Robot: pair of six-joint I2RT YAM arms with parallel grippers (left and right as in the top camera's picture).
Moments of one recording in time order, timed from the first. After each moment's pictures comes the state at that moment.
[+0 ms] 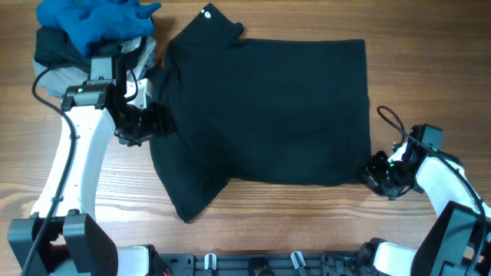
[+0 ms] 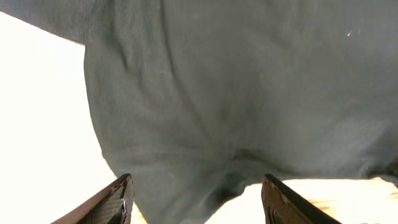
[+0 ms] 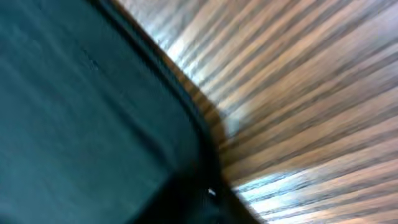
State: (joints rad) left arm 0.05 1.55 1.23 -1.10 0.31 -0.17; right arm -0.38 1.47 0.62 -0.70 -0.34 0.45
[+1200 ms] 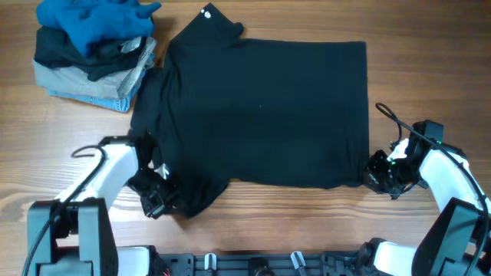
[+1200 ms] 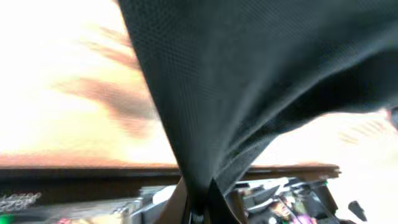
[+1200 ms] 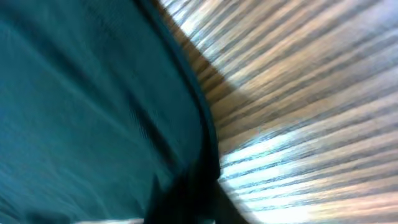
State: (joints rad) left arm 0.02 1.54 0.73 -1.16 0.47 -0.46; right arm -0.38 1.49 0.70 -0.84 -0.36 0.33
